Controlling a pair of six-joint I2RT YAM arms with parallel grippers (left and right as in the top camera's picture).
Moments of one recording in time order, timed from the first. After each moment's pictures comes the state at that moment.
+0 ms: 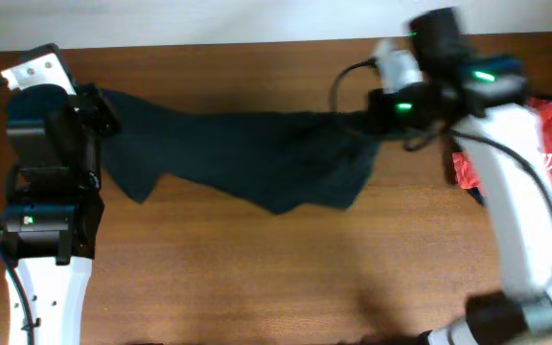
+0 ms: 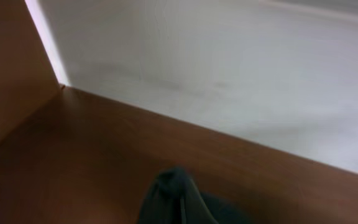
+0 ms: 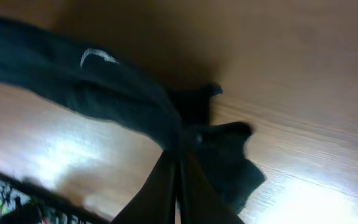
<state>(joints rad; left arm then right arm) 0.00 1.20 1.36 -0.51 -0.28 -0.20 0.16 1.67 1.97 -1.38 -0.29 0.07</state>
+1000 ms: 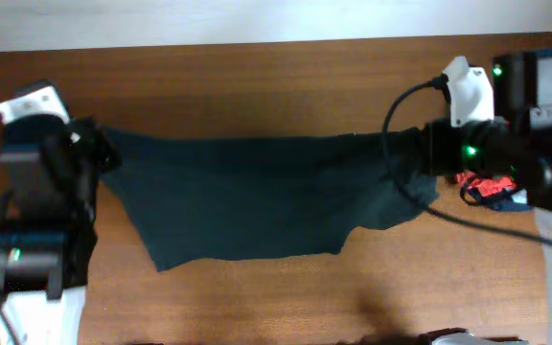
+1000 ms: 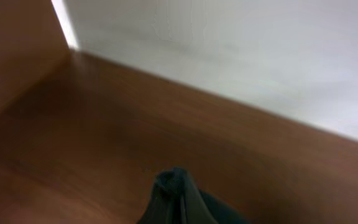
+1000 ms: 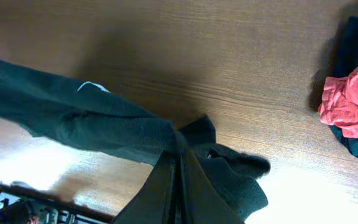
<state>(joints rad) 0.00 1.10 1.37 -0.75 -0.27 -0.26 0.12 1.42 1.98 -1.52 -0.19 0.07</state>
